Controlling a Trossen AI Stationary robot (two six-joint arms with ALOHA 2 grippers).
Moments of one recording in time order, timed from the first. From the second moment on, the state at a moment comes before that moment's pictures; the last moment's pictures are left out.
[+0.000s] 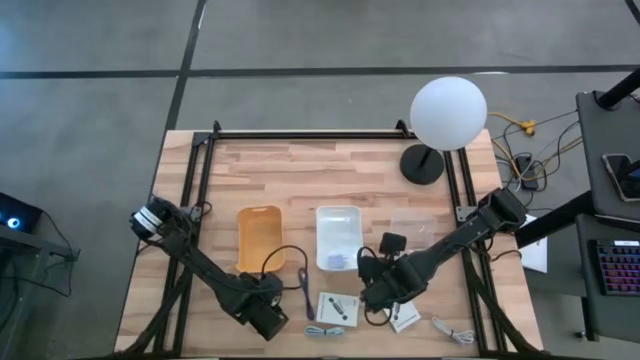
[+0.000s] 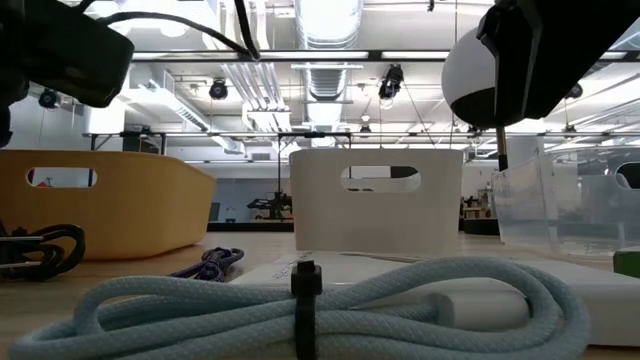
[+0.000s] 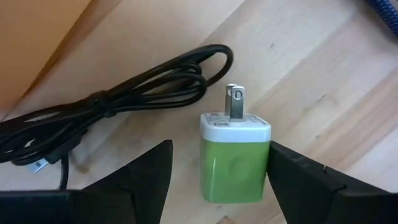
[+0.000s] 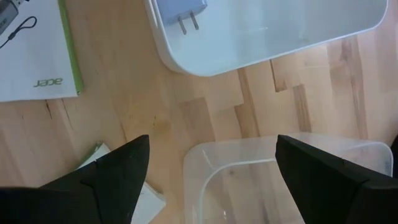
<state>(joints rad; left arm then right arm) -0.71 1.85 1.23 -0.78 -0.12 -1.54 0.56 1.85 1.50 -1.22 0.37 0.82</state>
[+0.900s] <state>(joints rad) -0.71 1.84 1.25 -0.74 -0.11 -1.54 0.56 1.85 1.50 -1.22 0.36 0.82</state>
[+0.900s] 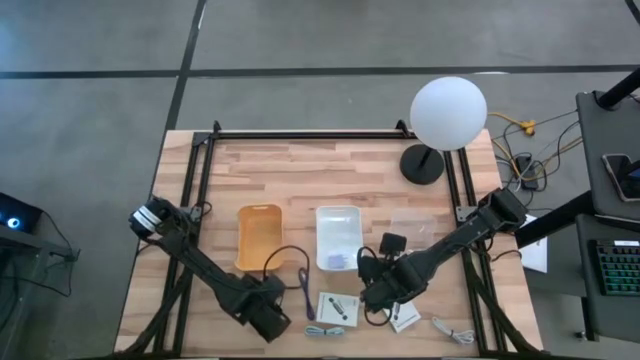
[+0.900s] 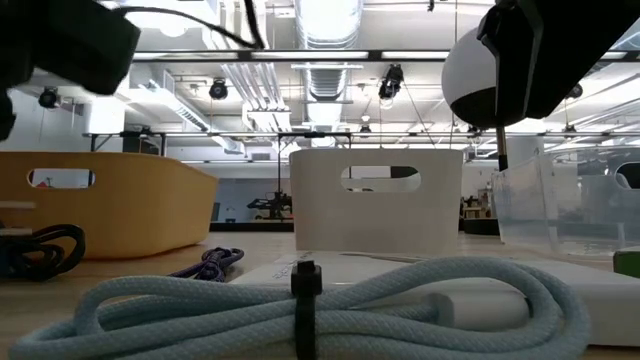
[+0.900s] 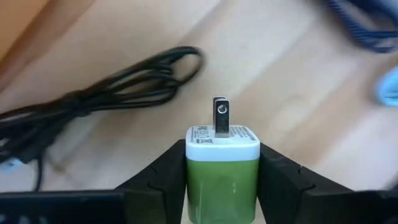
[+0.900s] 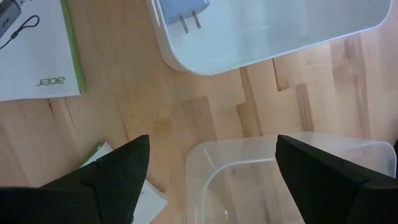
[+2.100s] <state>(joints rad) -0.13 1.77 1.43 -0.55 -0.03 -0.22 0.78 1.82 1.47 -1.23 0.34 1.33</state>
